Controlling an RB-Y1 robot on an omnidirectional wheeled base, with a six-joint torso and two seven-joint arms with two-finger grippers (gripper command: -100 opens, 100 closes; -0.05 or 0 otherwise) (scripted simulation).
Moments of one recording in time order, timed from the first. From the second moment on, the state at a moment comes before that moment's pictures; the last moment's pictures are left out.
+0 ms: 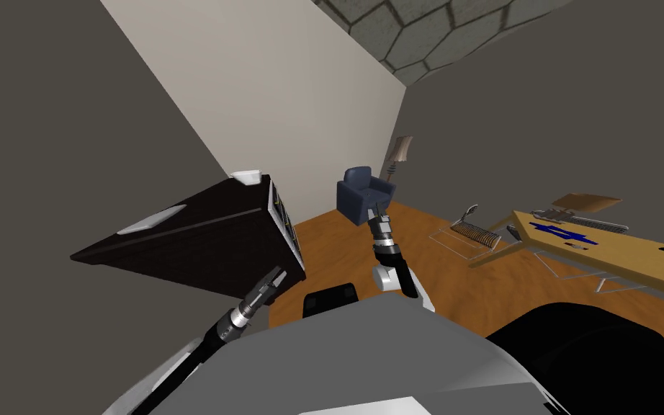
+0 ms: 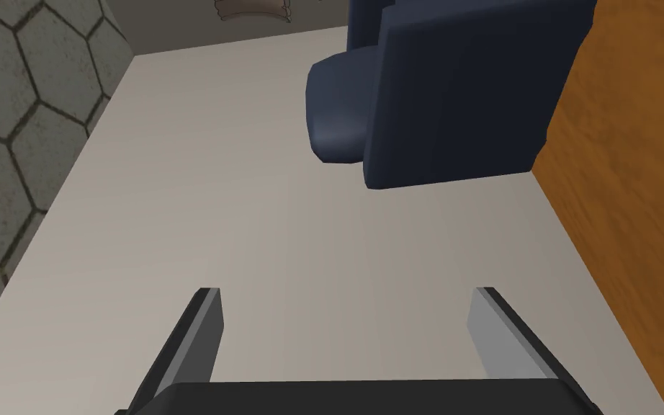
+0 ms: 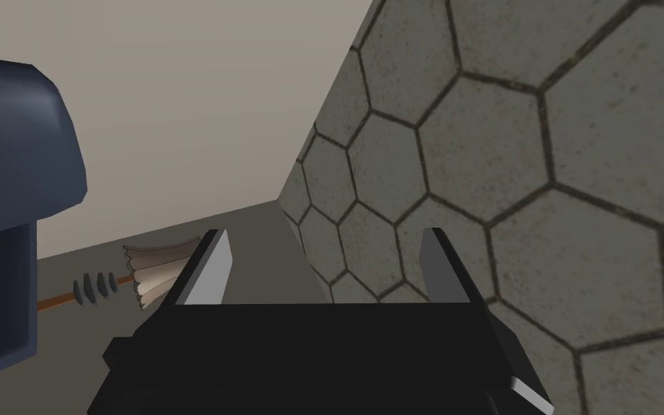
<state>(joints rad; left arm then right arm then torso) 0.40 1.02 -0.58 -1.68 0.23 -0.86 0.19 0.51 -0.01 0.06 -2.28 0.01 -0.40 0.08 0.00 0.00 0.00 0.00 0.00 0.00</state>
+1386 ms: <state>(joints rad) 0.34 1.46 -0.92 -1.34 0.29 -1.02 0.30 0.51 -0.01 0.06 -2.28 0.01 -0.40 0.08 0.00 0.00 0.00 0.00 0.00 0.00</state>
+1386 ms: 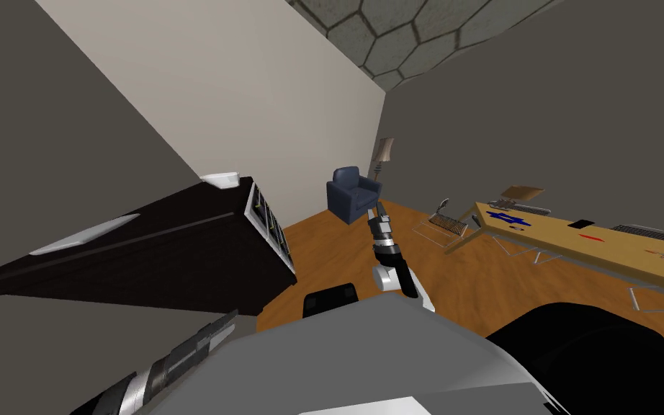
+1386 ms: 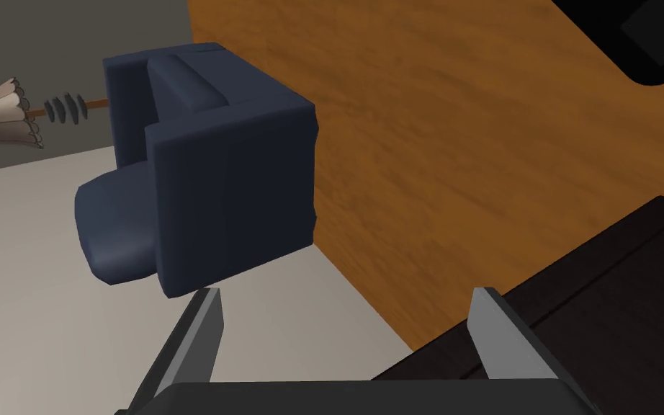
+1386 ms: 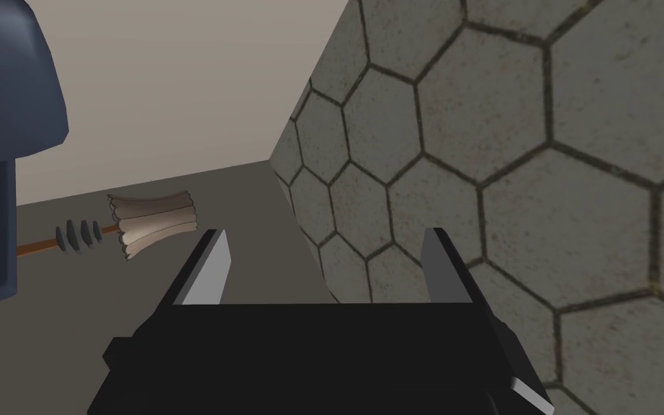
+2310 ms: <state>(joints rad) 0.31 1.70 -1.14 -1.13 0.34 -1.13 0.36 0.51 -0.01 0.06 -2.28 0.01 -0.40 0.08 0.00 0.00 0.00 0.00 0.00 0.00</state>
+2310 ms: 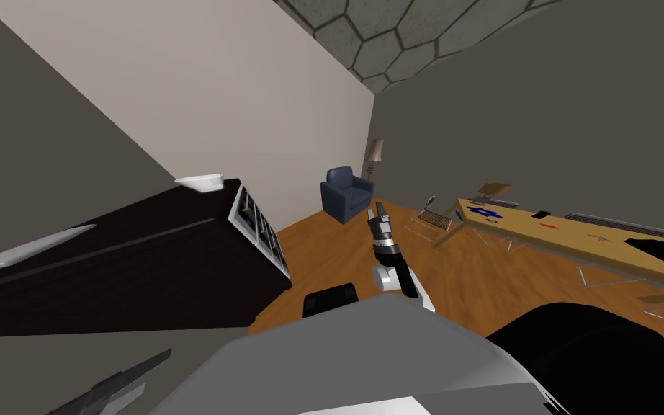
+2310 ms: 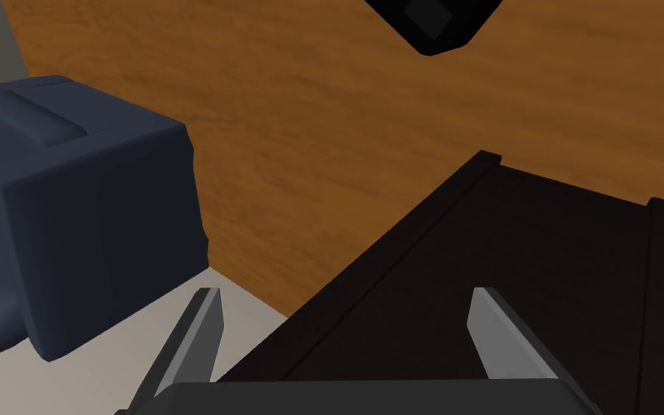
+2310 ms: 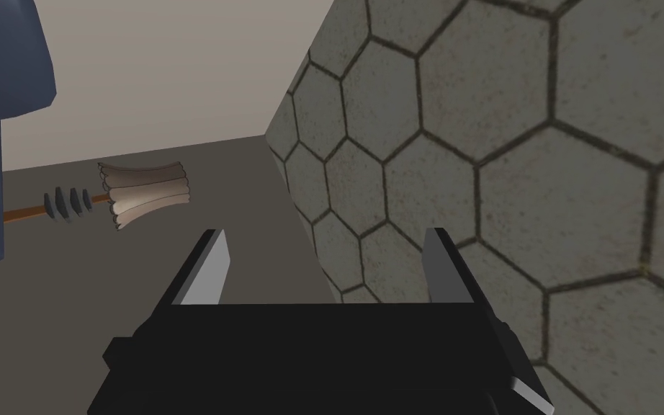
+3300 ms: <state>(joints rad) 0.27 1.97 -1.43 -0.88 0.41 -1.29 0.43 0.51 -0.01 0.06 -2.28 0.01 -0.40 0.08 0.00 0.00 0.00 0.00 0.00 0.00</state>
